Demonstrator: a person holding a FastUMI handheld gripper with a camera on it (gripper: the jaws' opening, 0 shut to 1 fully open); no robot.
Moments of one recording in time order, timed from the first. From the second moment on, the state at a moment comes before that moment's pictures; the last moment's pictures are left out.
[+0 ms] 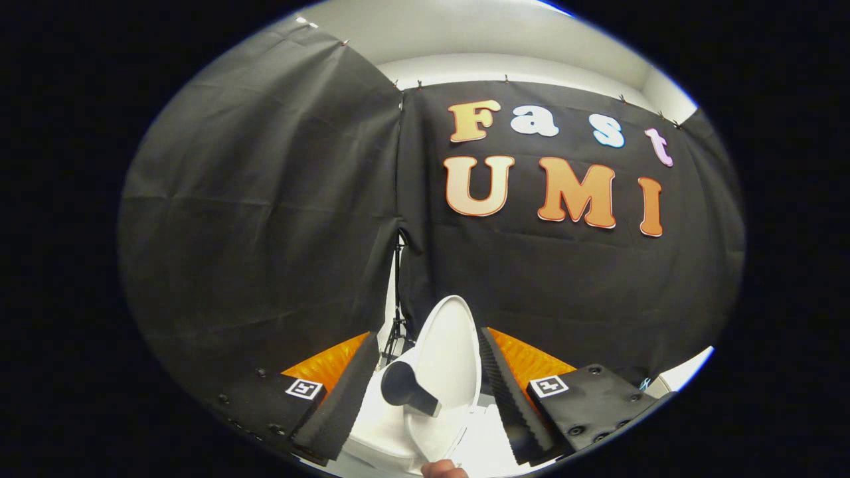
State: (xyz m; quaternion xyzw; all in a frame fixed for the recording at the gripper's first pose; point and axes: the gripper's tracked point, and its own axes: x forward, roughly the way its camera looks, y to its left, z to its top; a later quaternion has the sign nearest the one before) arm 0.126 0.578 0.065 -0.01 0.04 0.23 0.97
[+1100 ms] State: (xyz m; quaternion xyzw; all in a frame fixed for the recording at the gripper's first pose) arm 0.116 0.181 0.053 0.02 0.01 0.08 1.00
